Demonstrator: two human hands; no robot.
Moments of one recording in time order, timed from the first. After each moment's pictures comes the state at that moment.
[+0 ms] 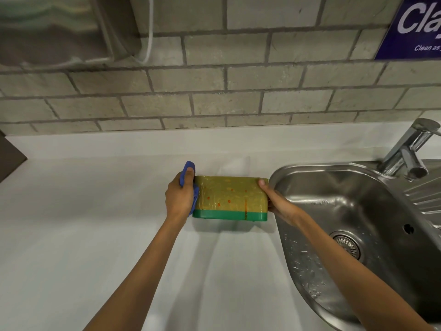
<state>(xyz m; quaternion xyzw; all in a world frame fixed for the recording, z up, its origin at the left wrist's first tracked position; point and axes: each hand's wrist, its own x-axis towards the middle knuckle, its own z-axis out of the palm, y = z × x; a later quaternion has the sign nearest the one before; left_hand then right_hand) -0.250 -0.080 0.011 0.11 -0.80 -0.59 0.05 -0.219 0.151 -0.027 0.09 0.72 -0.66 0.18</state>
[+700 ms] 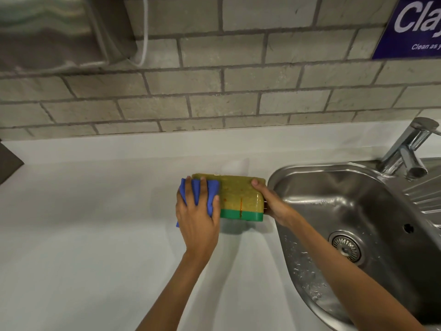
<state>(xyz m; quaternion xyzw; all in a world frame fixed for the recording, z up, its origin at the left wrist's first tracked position) -0.196 -0.050 -0.011 -0.05 -0.93 -0.27 0.23 -0.227 0.140 -0.028 0.14 0.68 -0.70 0.16</state>
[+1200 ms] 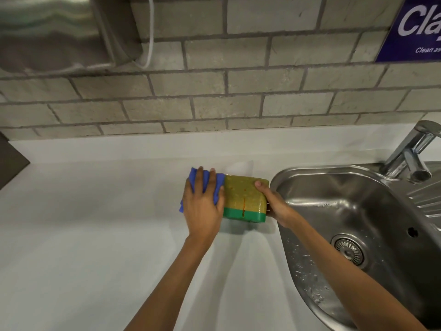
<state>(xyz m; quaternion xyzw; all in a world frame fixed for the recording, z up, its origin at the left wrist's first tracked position) -0.218 -0.044 0.001 -0.08 -0.94 -0.23 0.24 -0.228 0.138 -0.030 0.16 0.67 -0.71 0.13</state>
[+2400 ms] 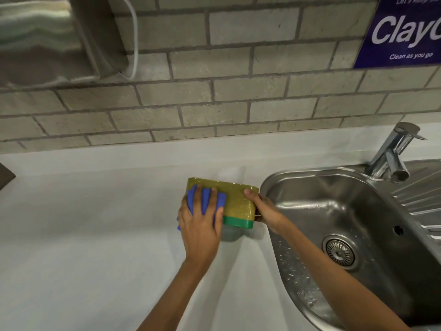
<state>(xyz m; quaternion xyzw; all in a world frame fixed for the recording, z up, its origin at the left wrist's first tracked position) -0.190 -0.035 -0.009 -0.11 -0.95 -0.19 0.22 -0.224 0.139 -0.032 0.17 0.66 -0.72 0.10</state>
